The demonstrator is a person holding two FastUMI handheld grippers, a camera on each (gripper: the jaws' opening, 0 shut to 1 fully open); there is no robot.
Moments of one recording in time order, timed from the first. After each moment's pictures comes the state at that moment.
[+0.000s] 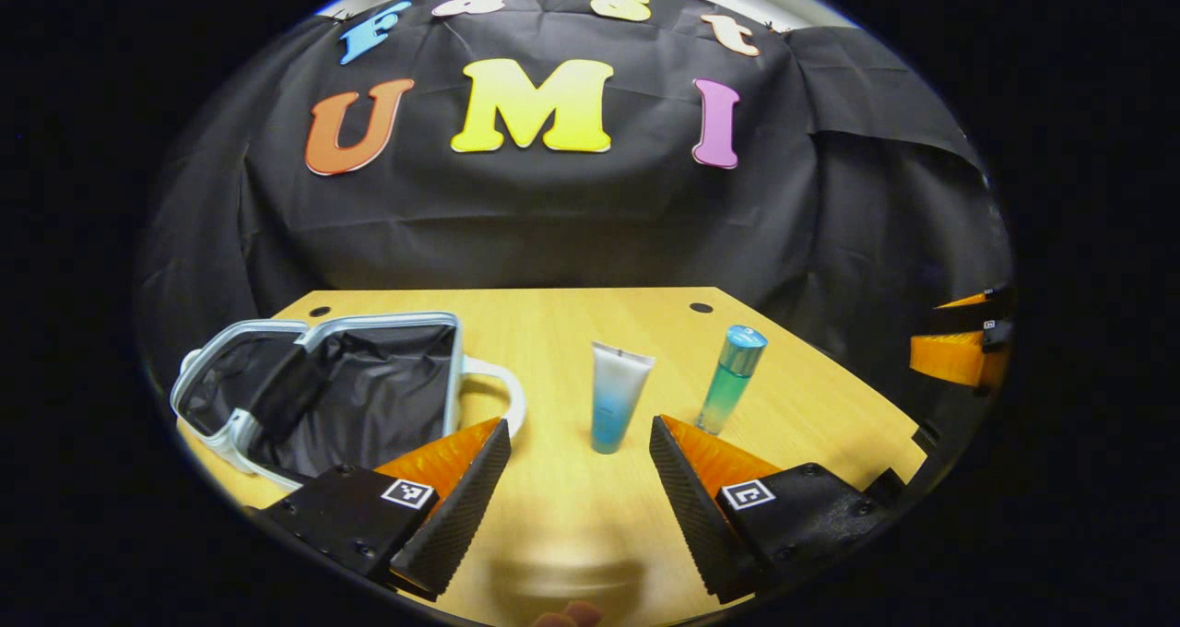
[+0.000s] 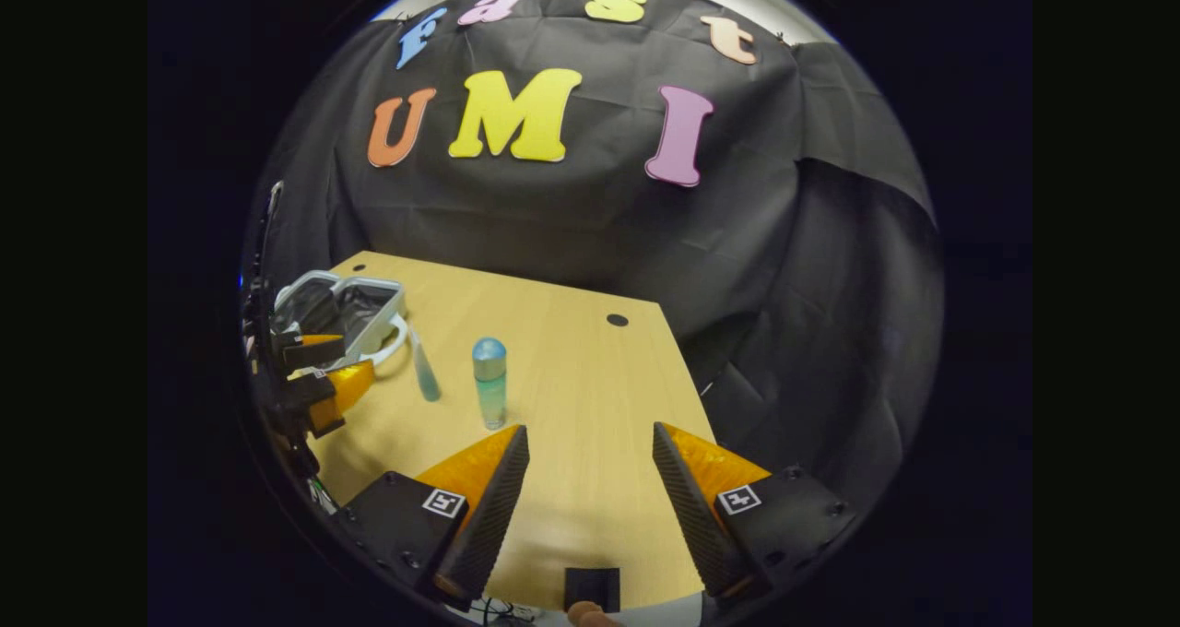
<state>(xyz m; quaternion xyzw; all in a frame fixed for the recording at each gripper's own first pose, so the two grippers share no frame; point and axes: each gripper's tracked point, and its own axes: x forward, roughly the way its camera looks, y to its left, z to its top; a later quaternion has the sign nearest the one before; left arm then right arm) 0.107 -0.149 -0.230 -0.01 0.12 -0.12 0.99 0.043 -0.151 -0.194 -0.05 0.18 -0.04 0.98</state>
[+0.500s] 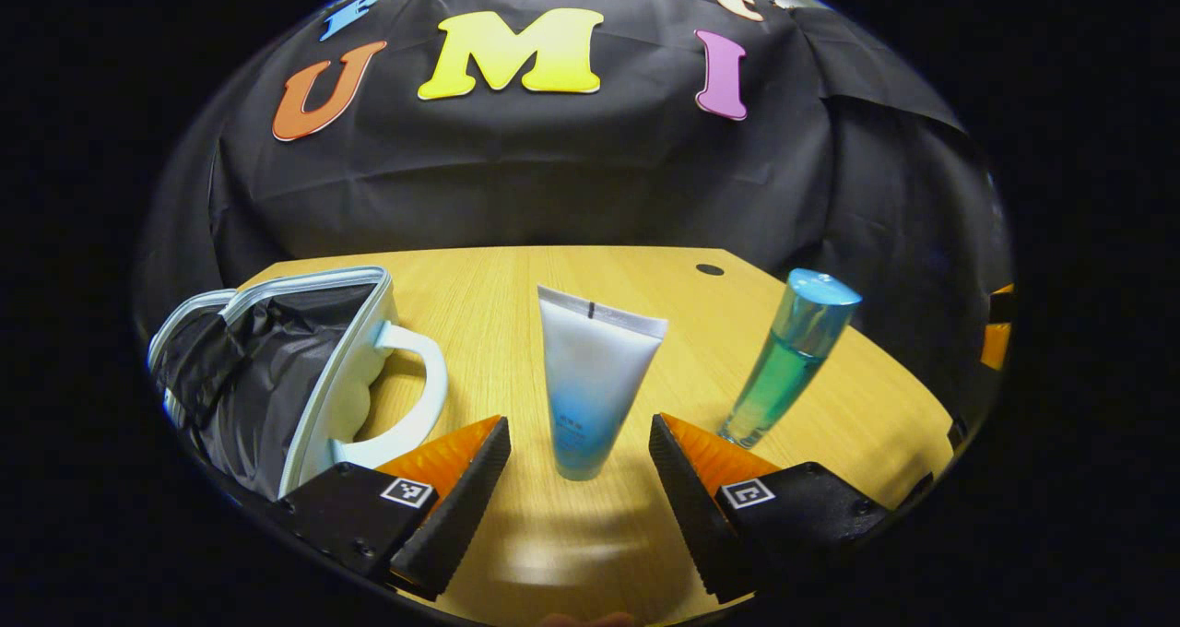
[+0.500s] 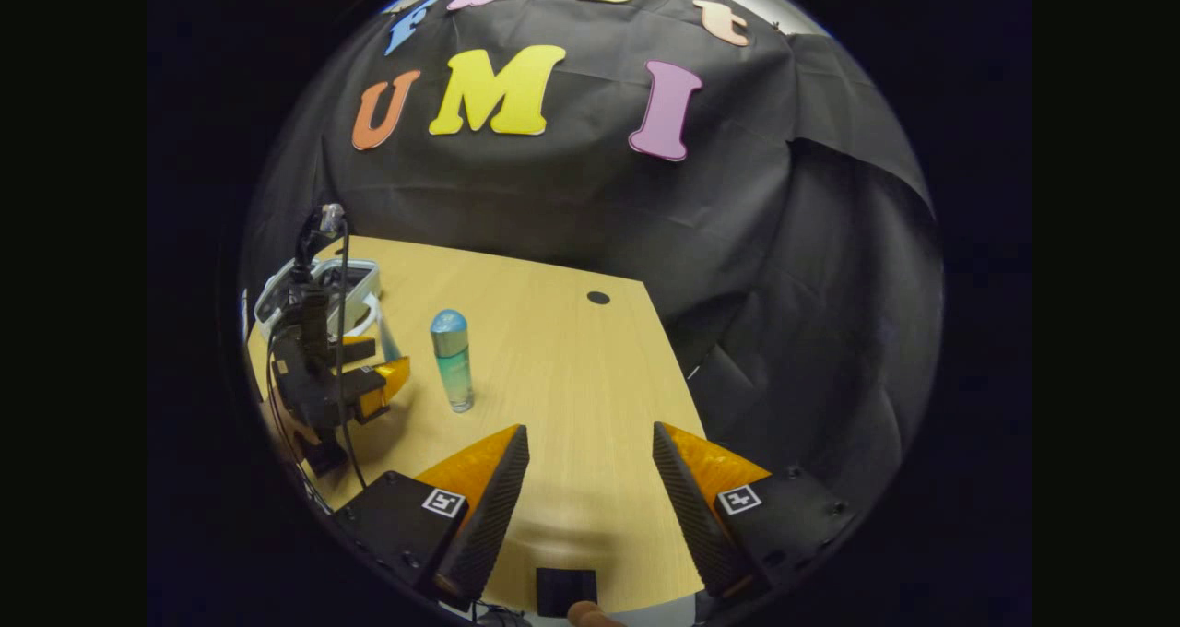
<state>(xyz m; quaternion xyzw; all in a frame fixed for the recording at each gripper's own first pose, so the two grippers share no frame) 0.181 -0.181 -0.290 0.00 0.17 -0.11 0.98 0.059 -0.175 -0.218 -0.05 0.20 -0.07 0.98</state>
